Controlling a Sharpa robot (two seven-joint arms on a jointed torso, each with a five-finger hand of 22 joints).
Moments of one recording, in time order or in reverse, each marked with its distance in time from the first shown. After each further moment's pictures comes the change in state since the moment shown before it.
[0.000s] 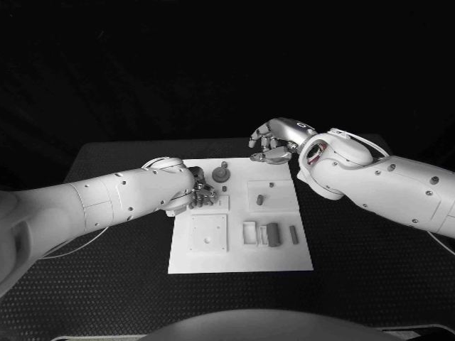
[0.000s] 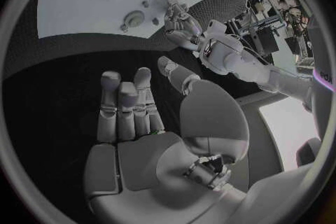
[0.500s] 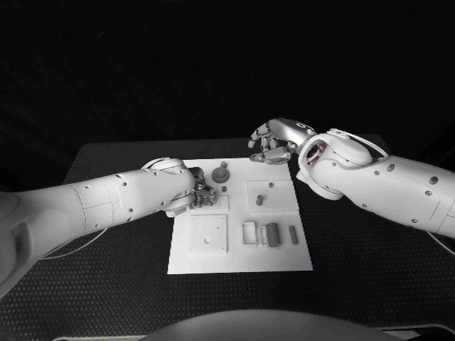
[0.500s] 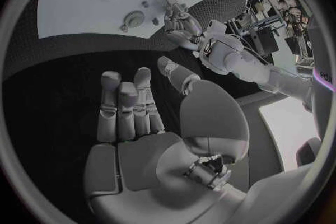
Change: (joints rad) left arm -0.002 0.003 0.000 0.000 -0.015 -0.001 -0.004; left_hand 0.006 0.006 -0.003 -0.003 -0.023 -0.001 0.001 -0.002 -0.002 -0.001 0.002 0.000 -0.003 0.000 0.000 0.004 -0.006 0.000 0.000 0.000 -0.005 0.002; right arm 0.000 0.000 0.000 0.000 0.001 0.001 0.000; right_hand 0.000 0.000 0.000 0.000 0.000 0.000 0.000 0.000 0.000 0.000 0.000 0.000 0.001 -0.001 0.001 0.000 0.000 0.000 0.000 0.000 -0.004 0.000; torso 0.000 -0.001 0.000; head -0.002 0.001
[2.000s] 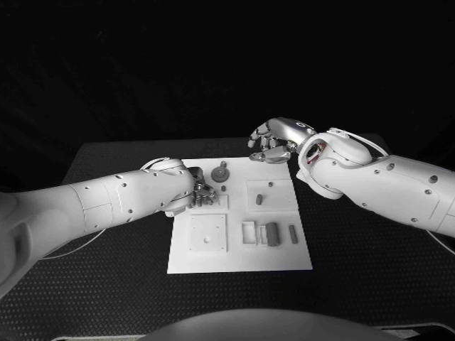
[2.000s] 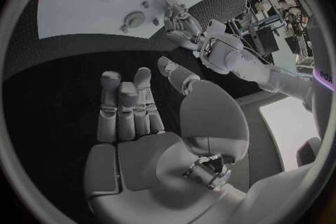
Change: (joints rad) left arm -0.003 0.000 0.000 -0.002 -0.023 -0.007 0.001; left_hand -0.087 -0.066 -0.047 0.110 -0.070 0.000 0.000 0.002 -0.001 -0.012 -0.009 0.016 -0.014 -0.011 -0.004 0.023 -0.030 0.000 0.004 -0.004 -0.024 0.007; right arm 0.000 -0.001 0.000 -0.001 0.003 0.001 0.000; right_hand -0.004 0.004 -0.003 0.003 0.000 0.000 0.000 0.000 -0.001 0.000 0.000 0.000 0.000 -0.003 -0.002 0.000 -0.001 0.000 0.002 -0.002 0.000 0.000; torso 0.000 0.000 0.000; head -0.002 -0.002
